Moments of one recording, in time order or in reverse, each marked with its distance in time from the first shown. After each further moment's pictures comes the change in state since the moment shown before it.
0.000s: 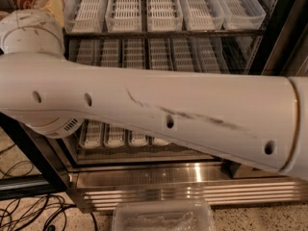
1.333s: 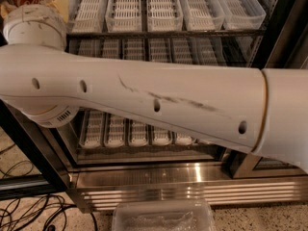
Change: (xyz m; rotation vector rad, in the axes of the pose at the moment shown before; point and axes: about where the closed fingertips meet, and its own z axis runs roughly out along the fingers) arm 0.007 -0.014 0.024 0.073 0.007 0.002
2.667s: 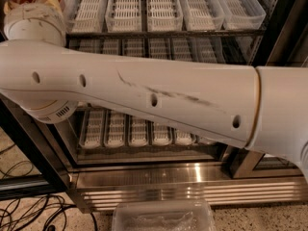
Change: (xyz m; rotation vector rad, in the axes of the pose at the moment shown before) arm 0.003 -0.001 0.008 0.001 0.010 0.010
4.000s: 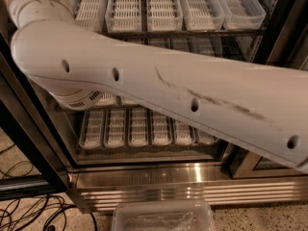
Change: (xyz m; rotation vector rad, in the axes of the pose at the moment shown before) arm -0.041 -0.007 -0.014 -0.155 -0.071 0.079
